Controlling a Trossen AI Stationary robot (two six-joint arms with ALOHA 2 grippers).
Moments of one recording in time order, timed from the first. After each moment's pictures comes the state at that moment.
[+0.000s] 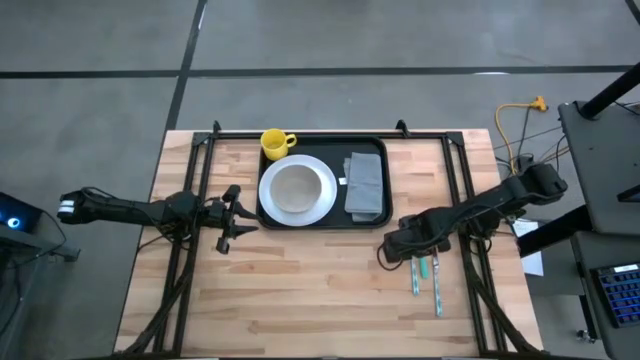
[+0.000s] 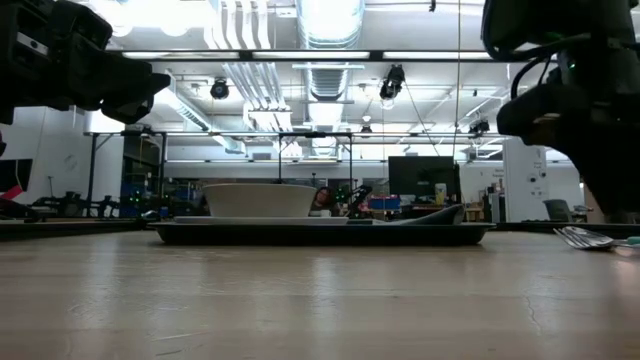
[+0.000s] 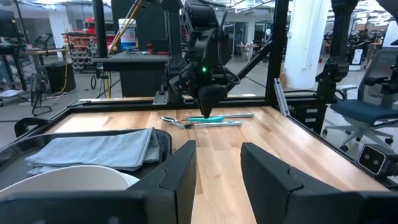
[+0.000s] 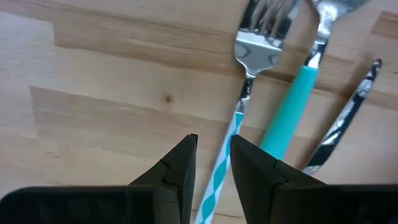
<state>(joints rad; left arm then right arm) -0.03 0.41 0.01 0.38 0.10 -0.01 0.30 1.44 0.81 -0.89 -0.11 1.70</state>
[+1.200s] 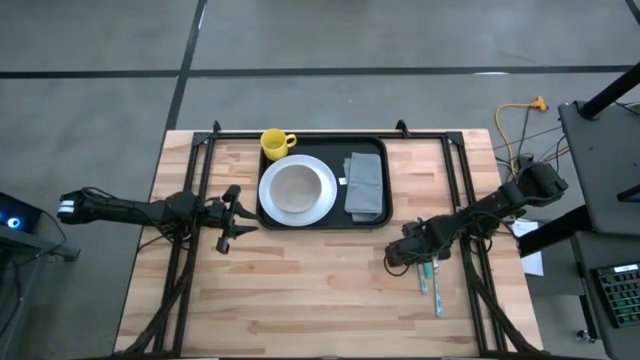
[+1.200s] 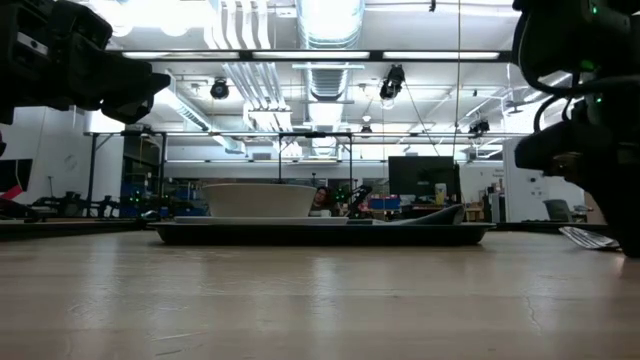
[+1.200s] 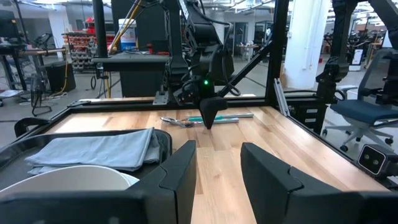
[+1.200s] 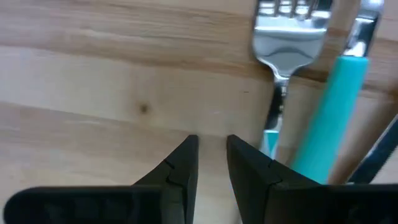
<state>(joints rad) -0.03 0.41 0.01 0.38 0.10 -0.01 0.36 1.45 0.64 -0.66 -0.09 1.83</state>
